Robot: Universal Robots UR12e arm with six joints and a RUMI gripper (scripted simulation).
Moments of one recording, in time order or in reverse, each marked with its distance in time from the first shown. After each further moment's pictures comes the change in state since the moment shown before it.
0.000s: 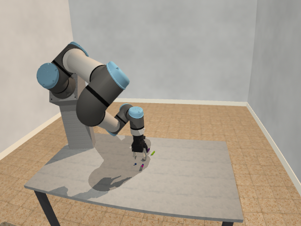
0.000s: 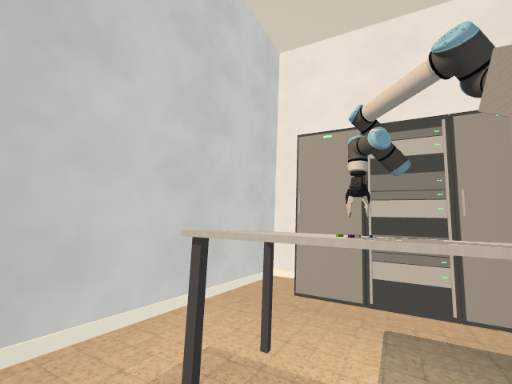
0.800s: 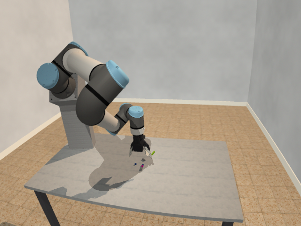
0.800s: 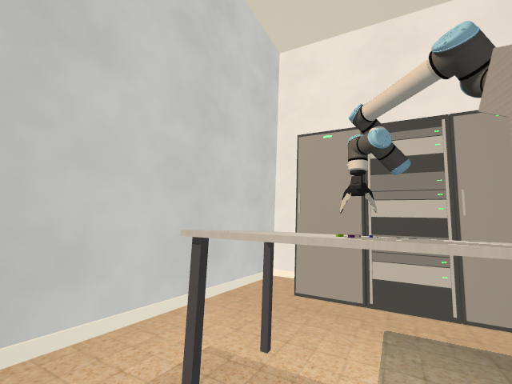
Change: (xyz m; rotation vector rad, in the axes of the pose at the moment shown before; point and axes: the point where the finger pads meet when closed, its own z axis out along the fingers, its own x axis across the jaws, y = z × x) arm 0.000 0.000 -0.004 0.000 0.000 0.000
